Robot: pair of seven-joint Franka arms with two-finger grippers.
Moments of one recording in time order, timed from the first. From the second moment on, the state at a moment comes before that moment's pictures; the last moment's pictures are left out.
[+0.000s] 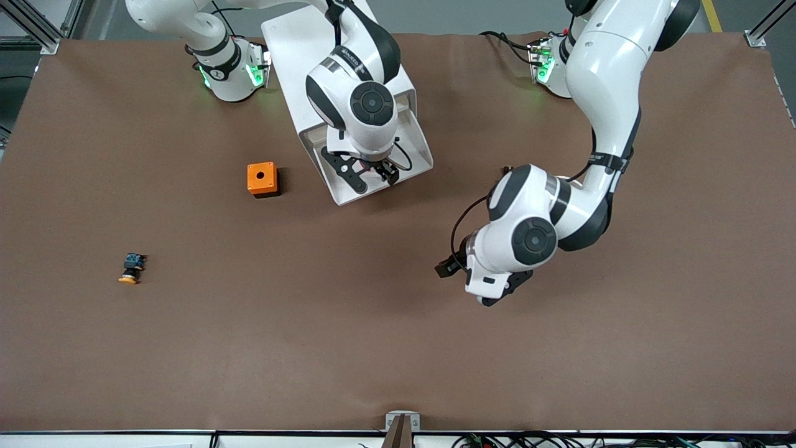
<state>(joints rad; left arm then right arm) -0.40 0.75 -0.15 -1.23 -0.13 1.92 -1.02 0.86 0.42 -0.05 -1.67 0.13 1.89 1.56</state>
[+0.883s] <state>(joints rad) -0.44 0.74 -0.15 -1.23 -0.06 1.97 -1.02 0.87 0.42 -0.05 -1.68 0.17 1.88 1.56</state>
